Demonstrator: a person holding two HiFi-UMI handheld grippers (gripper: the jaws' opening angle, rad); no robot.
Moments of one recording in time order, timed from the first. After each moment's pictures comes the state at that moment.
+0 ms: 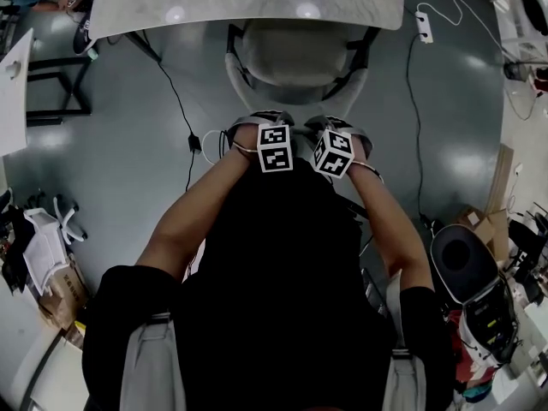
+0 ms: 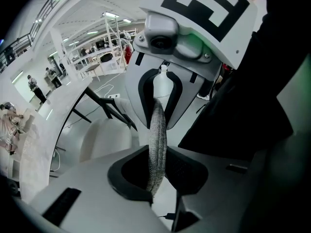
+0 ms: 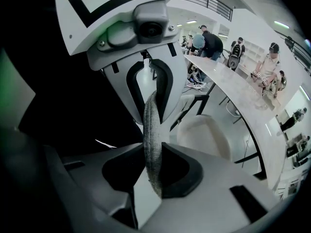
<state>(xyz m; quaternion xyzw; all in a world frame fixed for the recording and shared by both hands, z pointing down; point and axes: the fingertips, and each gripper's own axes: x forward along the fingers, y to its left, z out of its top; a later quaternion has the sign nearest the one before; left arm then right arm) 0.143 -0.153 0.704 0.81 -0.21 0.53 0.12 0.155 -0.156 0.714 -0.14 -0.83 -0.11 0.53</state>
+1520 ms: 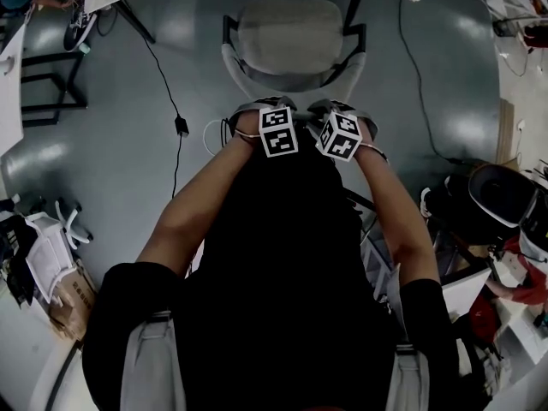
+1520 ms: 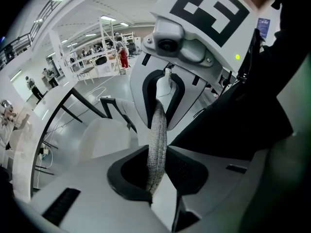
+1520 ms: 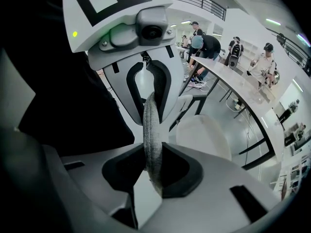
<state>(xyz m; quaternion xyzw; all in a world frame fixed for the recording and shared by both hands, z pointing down) 0.193 0.018 0.705 0.83 -0.20 0.51 0.13 0.205 0.015 0.717 -0.10 -0.84 -0.09 0.53</state>
